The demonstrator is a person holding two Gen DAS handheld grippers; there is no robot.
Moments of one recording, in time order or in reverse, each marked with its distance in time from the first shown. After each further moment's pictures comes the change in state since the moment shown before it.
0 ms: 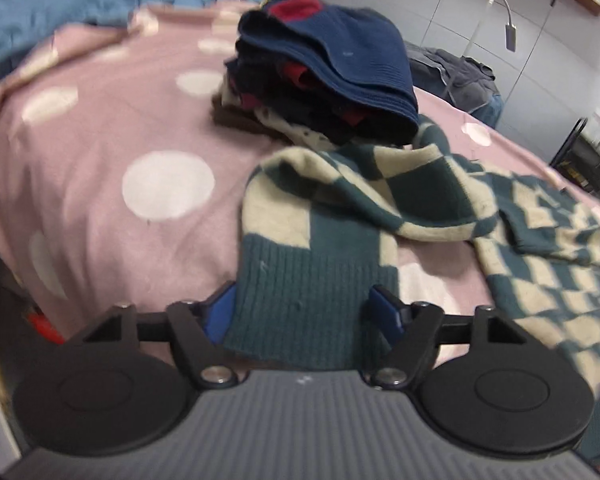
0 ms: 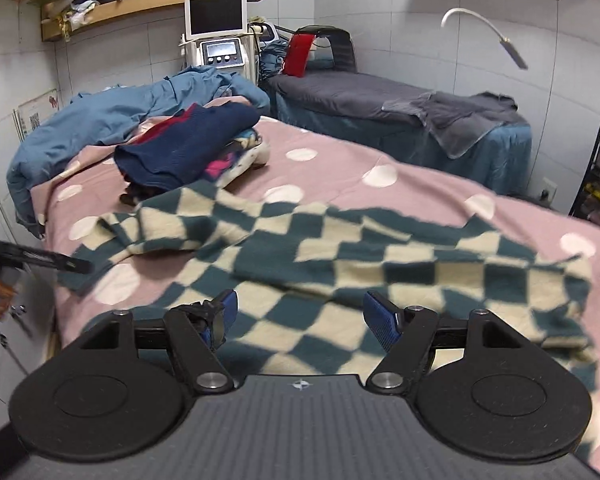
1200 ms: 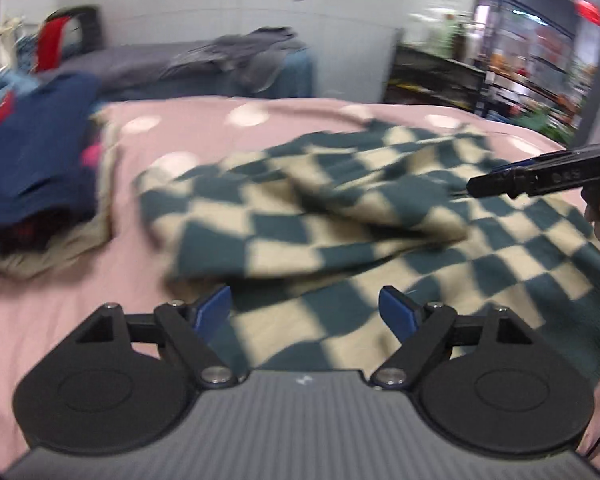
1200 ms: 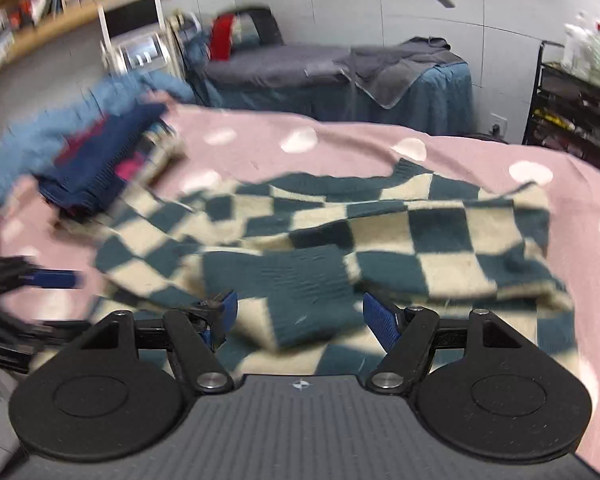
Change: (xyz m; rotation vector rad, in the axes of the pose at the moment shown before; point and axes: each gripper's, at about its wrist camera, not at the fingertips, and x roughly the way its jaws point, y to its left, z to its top) left arm 0.004 -0.179 0.003 0.446 0.012 -0.332; right arm 0.048 -0.084 0.002 0.158 0.078 -0.180
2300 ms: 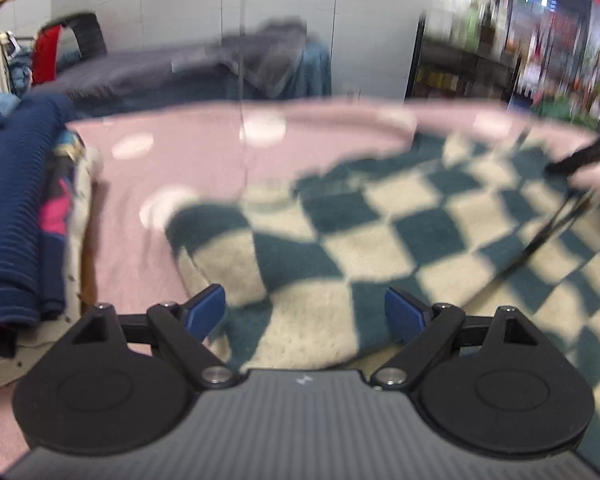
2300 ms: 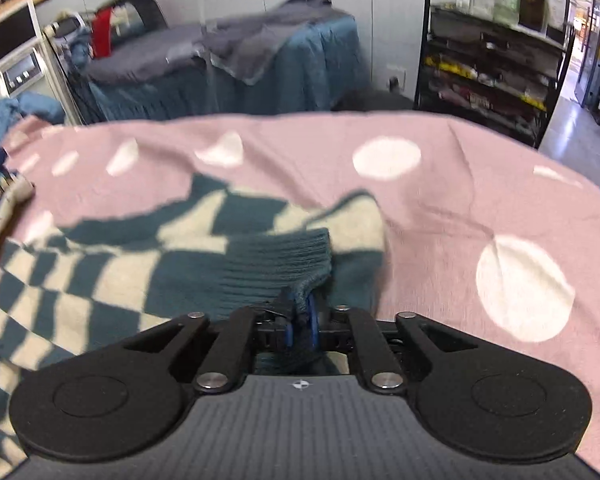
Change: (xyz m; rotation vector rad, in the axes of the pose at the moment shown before) left arm 0.116 0.009 0.070 0.071 0.068 0.069; right arm 0.038 -0.154 0.034 0.191 0.115 -0.185
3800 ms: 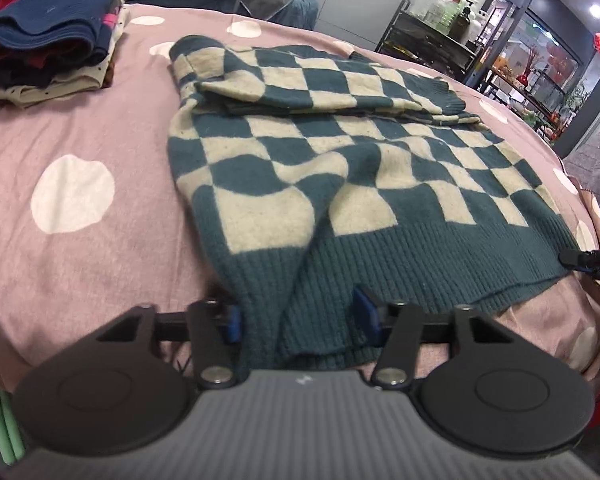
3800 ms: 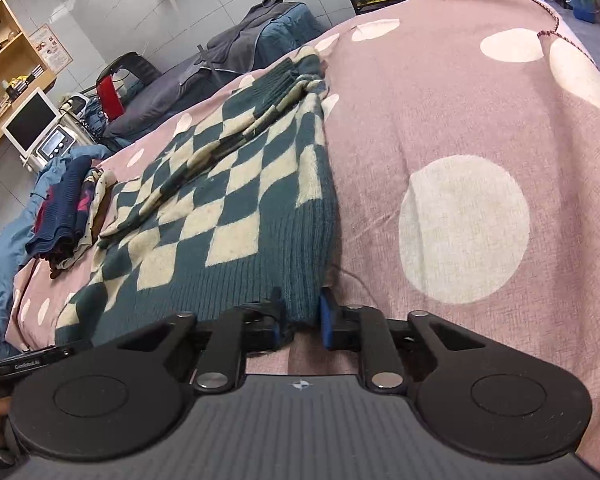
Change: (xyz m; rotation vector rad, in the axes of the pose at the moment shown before) left arm -0.148 -0.035 -0.163 -0.245 0.081 -0.216; right arm -0.180 0.009 -0.237 0.369 -0.046 0.193
